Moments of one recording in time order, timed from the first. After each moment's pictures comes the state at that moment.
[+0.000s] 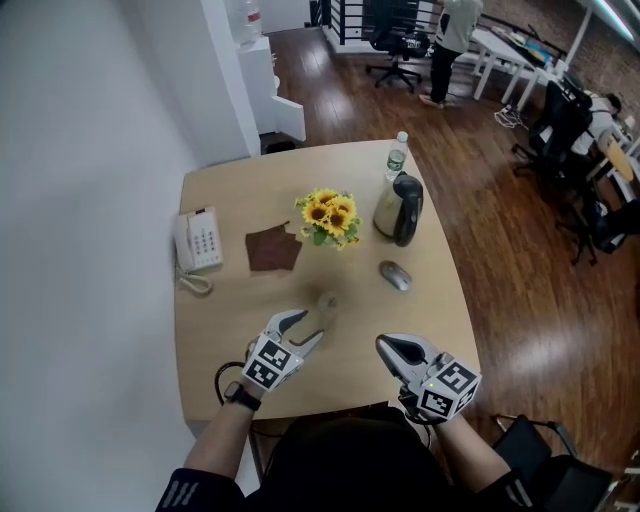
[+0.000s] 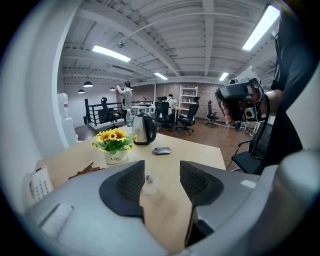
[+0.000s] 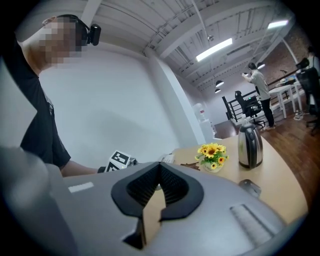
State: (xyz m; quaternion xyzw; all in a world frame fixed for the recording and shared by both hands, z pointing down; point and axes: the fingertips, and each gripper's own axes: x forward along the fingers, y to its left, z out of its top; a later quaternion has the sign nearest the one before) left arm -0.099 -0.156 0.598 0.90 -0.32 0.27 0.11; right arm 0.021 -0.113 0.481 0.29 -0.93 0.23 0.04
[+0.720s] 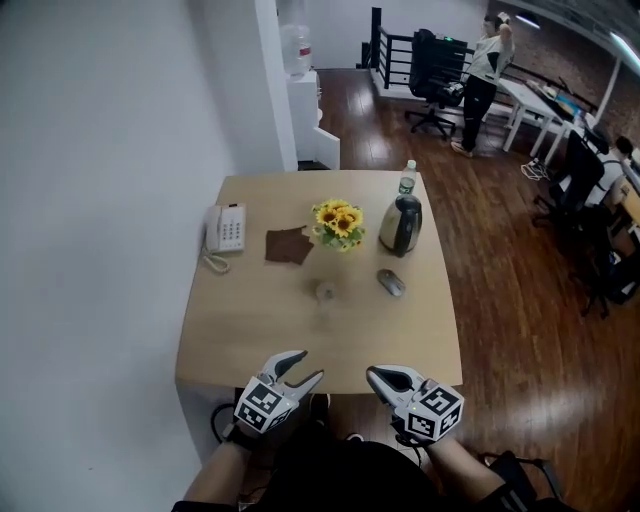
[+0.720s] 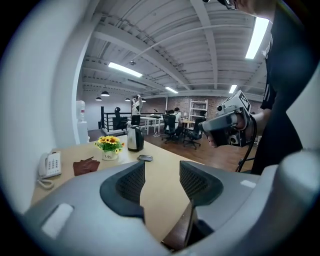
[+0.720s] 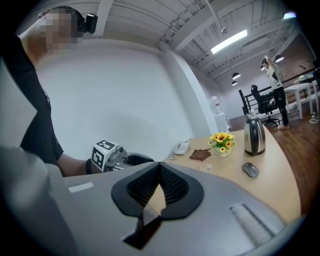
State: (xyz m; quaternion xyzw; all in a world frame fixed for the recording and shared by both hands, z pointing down) left arm -0.032 0.018 0.540 0.88 -0.41 0.19 0.12; right arm 0.079 0.017 0.496 0.20 -0.95 0.22 0.08
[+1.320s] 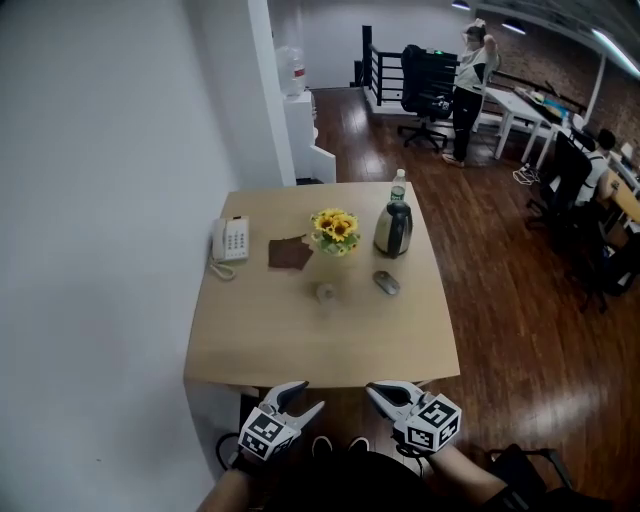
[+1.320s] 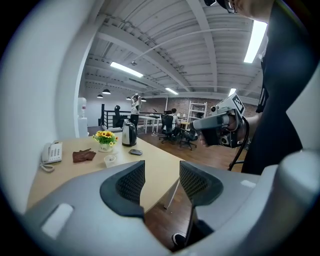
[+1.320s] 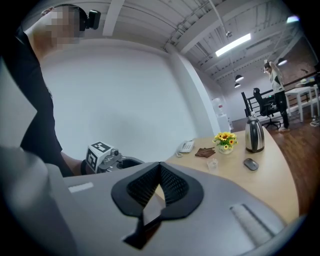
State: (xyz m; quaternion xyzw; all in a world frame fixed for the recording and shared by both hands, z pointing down) left arm -0.010 0.122 0.531 0.88 -0.41 0.17 0.13; right arm 0.094 0.098 0.483 0.19 -0.96 0.20 0.08
